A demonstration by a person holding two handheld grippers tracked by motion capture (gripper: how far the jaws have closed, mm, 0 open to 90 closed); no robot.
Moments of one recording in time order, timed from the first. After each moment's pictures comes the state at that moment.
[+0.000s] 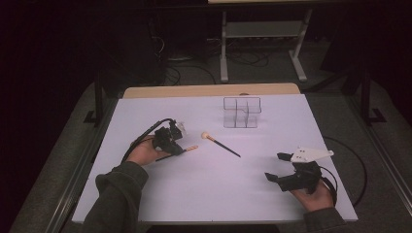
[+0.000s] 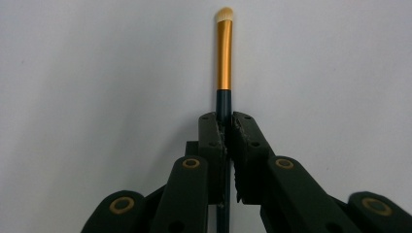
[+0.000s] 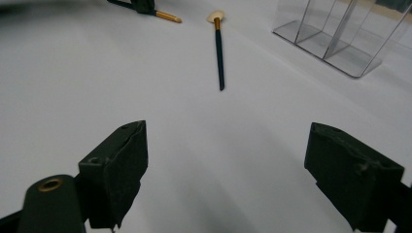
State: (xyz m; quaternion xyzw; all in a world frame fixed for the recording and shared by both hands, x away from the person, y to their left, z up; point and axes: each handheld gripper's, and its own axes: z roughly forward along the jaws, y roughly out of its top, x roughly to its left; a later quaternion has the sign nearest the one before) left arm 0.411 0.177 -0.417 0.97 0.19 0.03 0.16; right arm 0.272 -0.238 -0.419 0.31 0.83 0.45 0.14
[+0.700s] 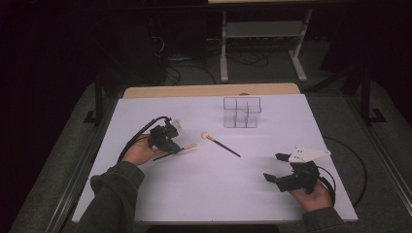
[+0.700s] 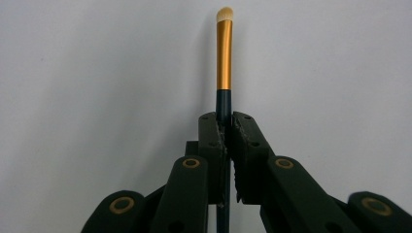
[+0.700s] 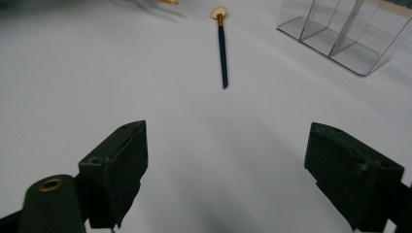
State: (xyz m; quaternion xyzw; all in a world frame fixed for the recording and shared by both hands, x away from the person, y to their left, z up) left arm 0.406 0.186 -0.403 0.96 0.19 0.02 0.19; right arm 0.273 -0.234 -0.421 0.30 0.83 0.45 0.14
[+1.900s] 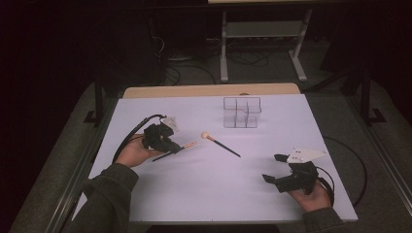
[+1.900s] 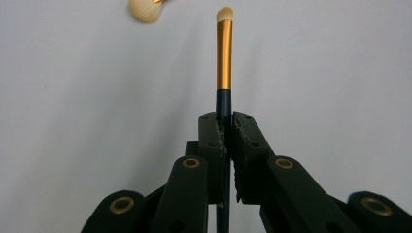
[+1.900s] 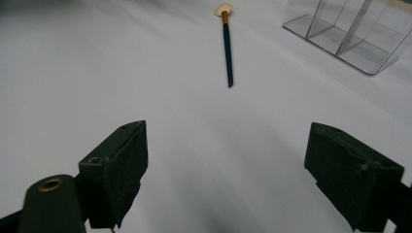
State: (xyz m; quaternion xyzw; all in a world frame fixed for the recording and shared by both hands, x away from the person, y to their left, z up) left arm 0.387 0.194 -0.374 0.95 0.18 0.02 0.24; right arm 0.273 -0.231 -0.422 0.30 0.83 0.44 0.14
